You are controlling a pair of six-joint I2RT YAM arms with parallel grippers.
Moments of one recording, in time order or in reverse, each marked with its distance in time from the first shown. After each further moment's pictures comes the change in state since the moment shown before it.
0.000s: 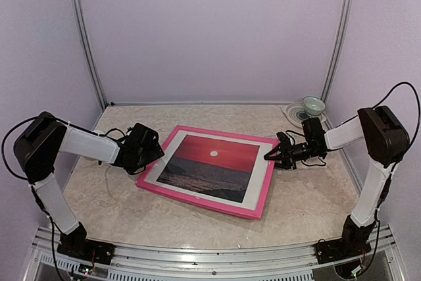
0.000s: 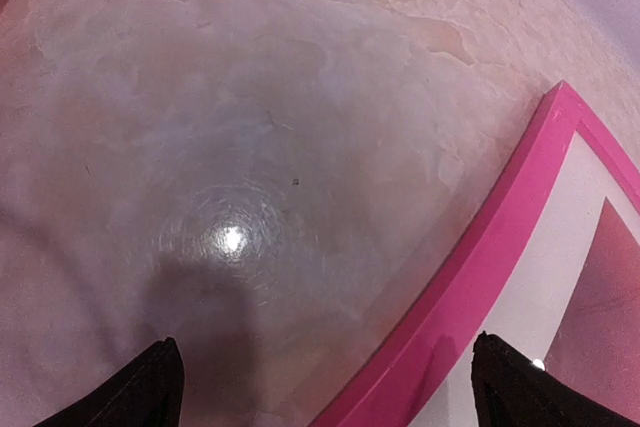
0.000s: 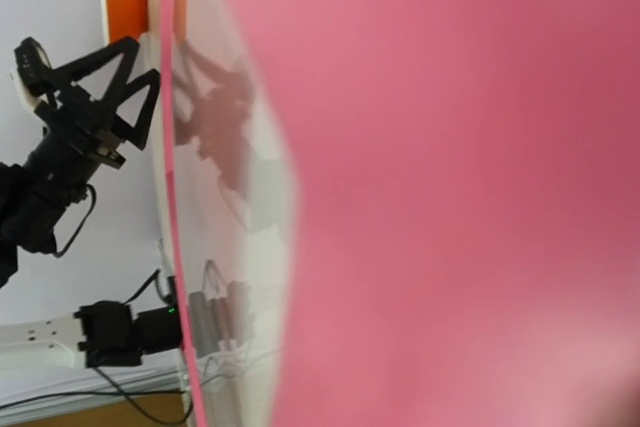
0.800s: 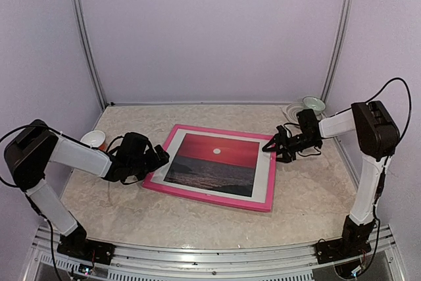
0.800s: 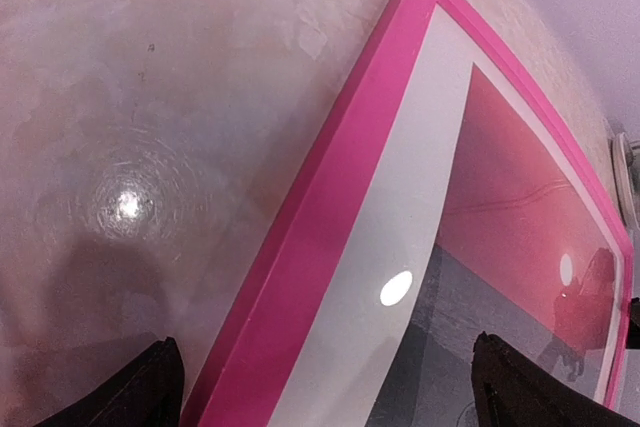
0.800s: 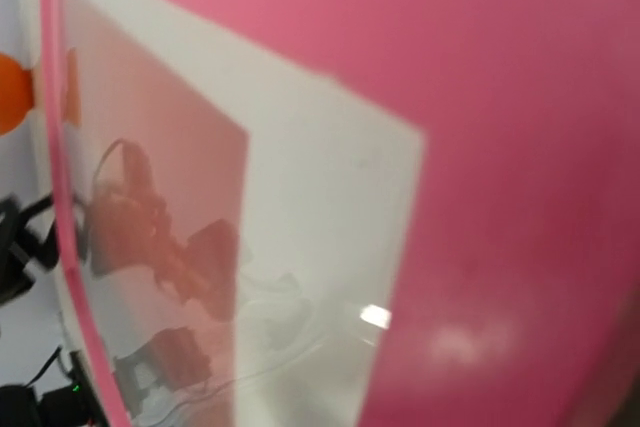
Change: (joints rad) left arm -0.024 -0.089 -0.193 0.266 0.291 -0.016; right arm -0.006 0.114 0.226 -0.200 0.208 -0.107
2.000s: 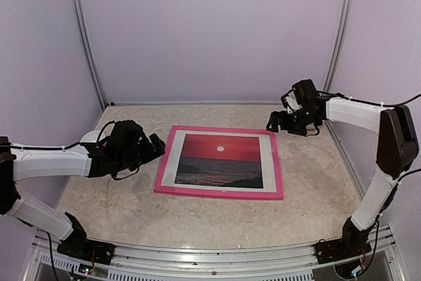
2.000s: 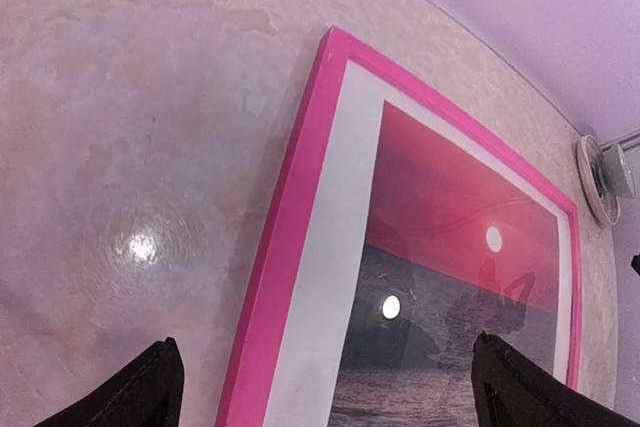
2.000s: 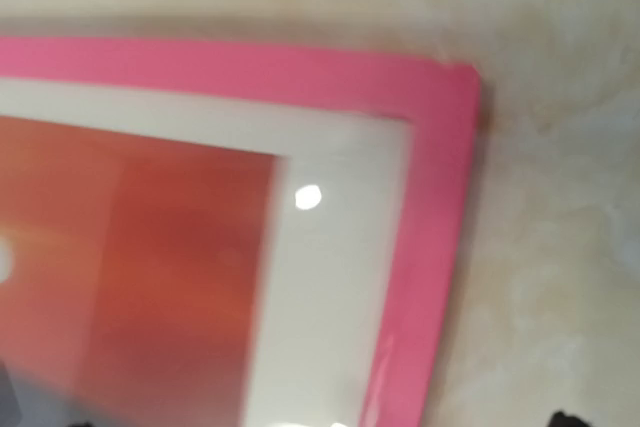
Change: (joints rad) left arm -0.109 -0.265 0.034 -0.266 -0.134 0.010; right arm 0.130 -0.167 0.226 -0.307 0.682 -0.171
